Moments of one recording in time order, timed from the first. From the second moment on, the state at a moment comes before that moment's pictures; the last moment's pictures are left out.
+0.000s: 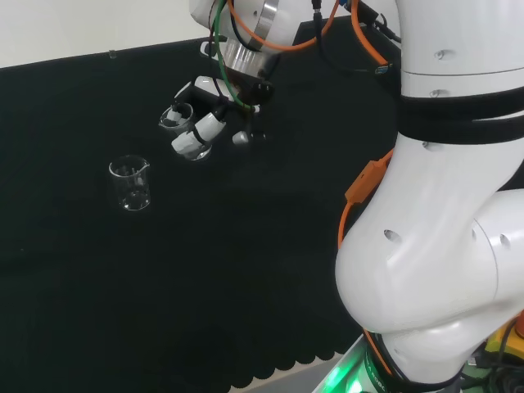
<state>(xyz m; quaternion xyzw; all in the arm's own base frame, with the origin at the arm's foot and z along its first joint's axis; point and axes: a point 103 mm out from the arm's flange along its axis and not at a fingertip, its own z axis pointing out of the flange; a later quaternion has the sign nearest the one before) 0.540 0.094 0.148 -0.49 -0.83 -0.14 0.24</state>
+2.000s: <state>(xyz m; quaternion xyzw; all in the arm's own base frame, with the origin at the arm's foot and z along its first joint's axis) 0.530 0.166 0.178 -0.49 -0.85 0.15 0.12</state>
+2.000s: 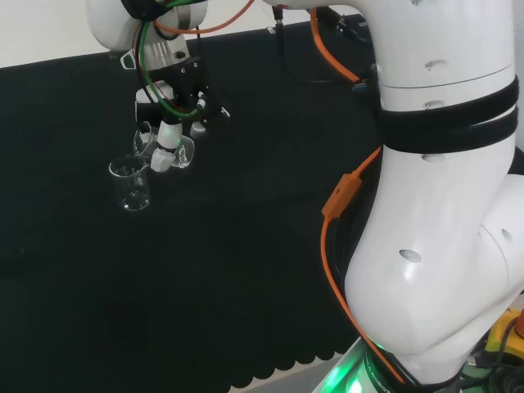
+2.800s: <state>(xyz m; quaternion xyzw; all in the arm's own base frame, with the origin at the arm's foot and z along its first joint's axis) 0.524 0.180 0.184 -0.49 -0.84 0.22 0.10</state>
